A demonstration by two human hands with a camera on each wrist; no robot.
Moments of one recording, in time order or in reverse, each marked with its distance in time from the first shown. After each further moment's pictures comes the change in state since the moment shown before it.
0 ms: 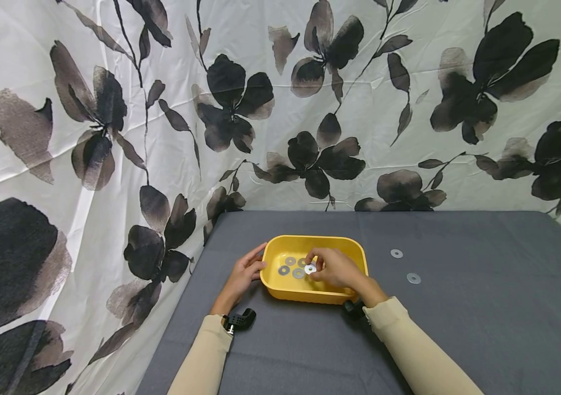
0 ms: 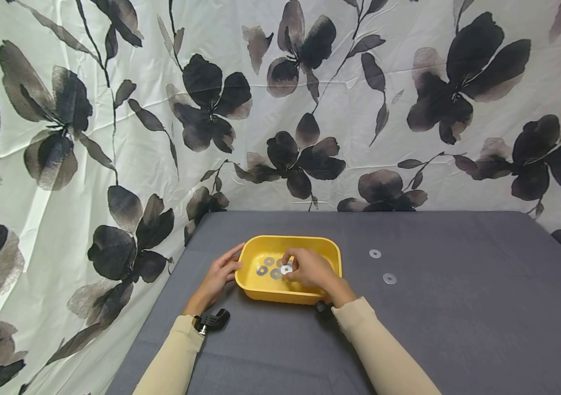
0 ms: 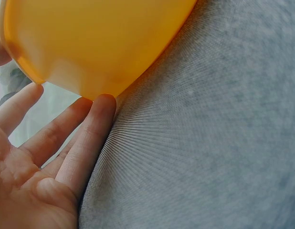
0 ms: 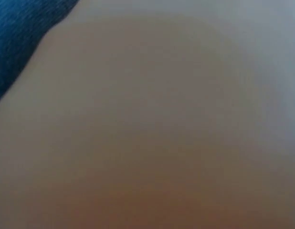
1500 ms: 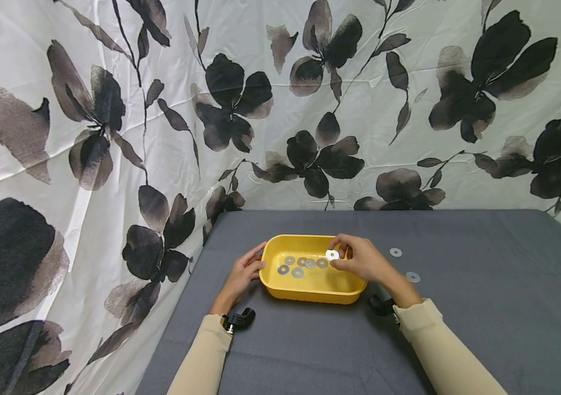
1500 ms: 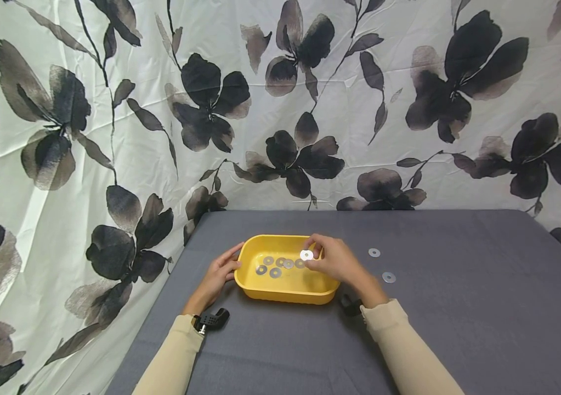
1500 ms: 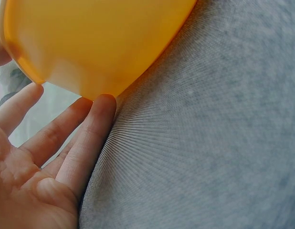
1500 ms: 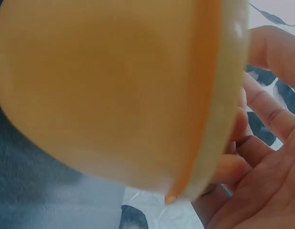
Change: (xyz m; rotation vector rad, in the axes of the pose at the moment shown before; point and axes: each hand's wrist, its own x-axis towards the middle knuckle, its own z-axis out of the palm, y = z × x) left_hand -0.001 0.001 0.003 0.007 0.026 -0.005; right_hand -0.030 0.020 -0.049 0.095 0.140 -0.056
